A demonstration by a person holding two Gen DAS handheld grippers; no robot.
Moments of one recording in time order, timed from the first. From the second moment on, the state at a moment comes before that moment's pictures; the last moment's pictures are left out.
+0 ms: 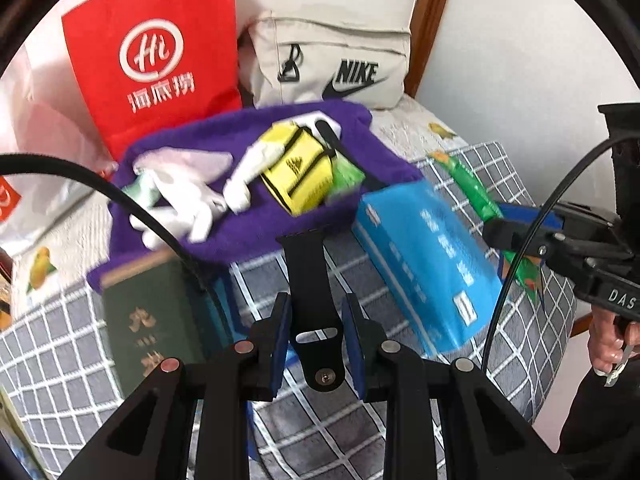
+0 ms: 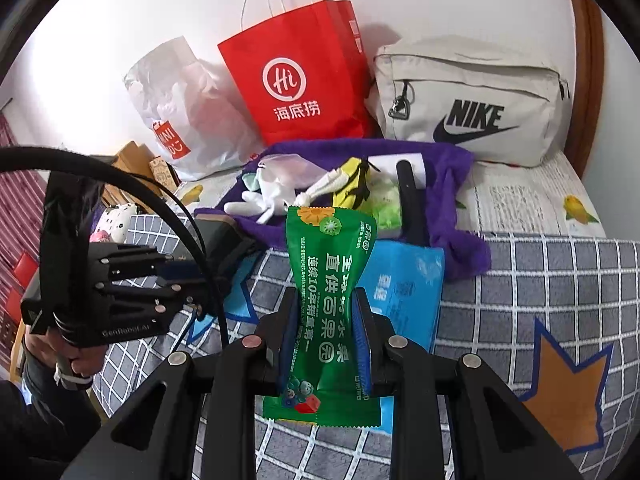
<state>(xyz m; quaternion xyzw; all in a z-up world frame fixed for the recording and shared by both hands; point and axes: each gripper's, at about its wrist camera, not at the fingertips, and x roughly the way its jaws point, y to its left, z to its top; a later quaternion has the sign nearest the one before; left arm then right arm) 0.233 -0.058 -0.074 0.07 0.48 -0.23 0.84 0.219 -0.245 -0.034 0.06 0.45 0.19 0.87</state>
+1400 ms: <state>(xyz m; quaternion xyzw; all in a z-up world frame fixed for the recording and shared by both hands) 0.399 -0.022 -0.091 0.04 0.48 -0.20 0.85 0.387 -0.238 -0.077 0.04 0.48 0.17 0.86</state>
